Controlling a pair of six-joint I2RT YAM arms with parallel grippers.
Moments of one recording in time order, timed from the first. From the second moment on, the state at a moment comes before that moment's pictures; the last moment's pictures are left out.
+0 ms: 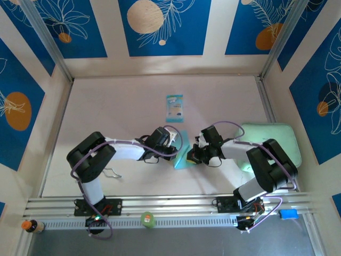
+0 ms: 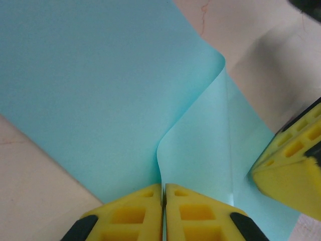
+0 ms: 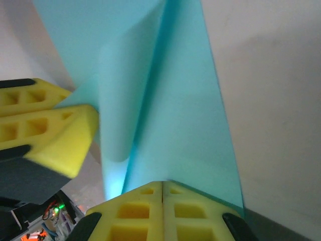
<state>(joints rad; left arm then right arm) -0.85 1.78 0.83 0.06 0.25 -0.44 0.46 1.49 0.55 -0.16 -0.61 0.79</state>
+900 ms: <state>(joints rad) -0.85 1.78 0.83 0.07 0.25 -0.44 0.49 1.62 0.63 -0.03 -0.66 0.86</state>
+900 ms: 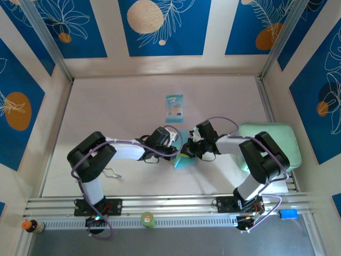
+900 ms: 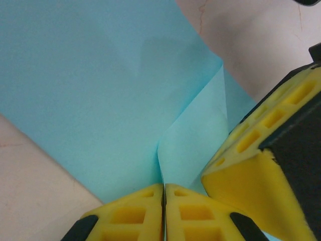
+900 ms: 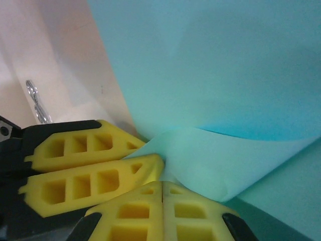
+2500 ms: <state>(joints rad) -0.85 1.80 0.84 0.09 0.29 -0.44 0.36 1.63 0.58 0.02 -0.62 0.80</state>
